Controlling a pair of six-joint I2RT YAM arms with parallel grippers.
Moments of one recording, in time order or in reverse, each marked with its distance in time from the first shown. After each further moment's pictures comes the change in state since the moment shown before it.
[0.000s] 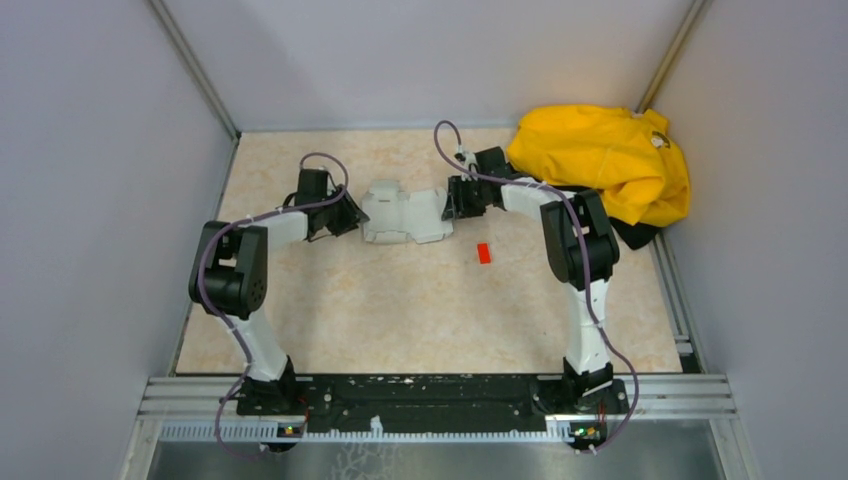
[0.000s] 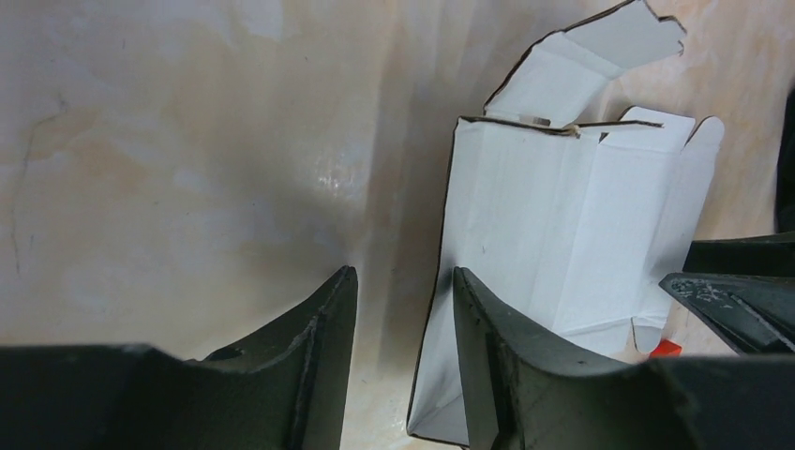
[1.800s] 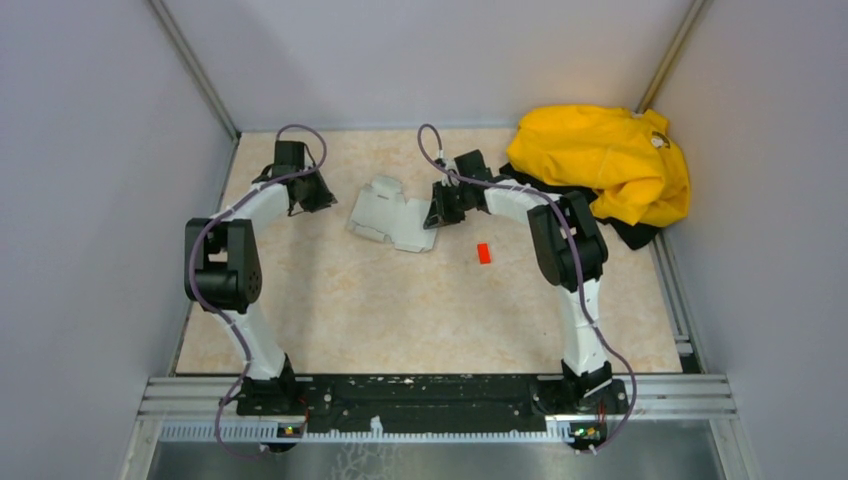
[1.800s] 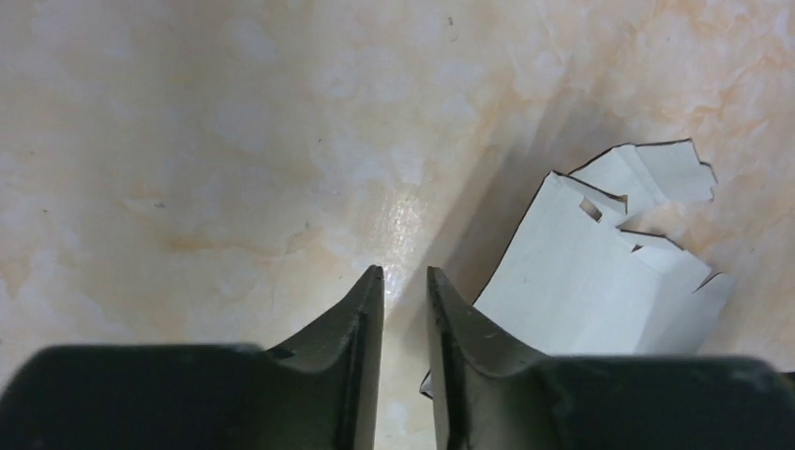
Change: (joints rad) left arm 0.106 0.045 0.289 -0.310 -0.106 0.169; right arm 0.084 0.005 0.047 -0.024 -0.108 0.126
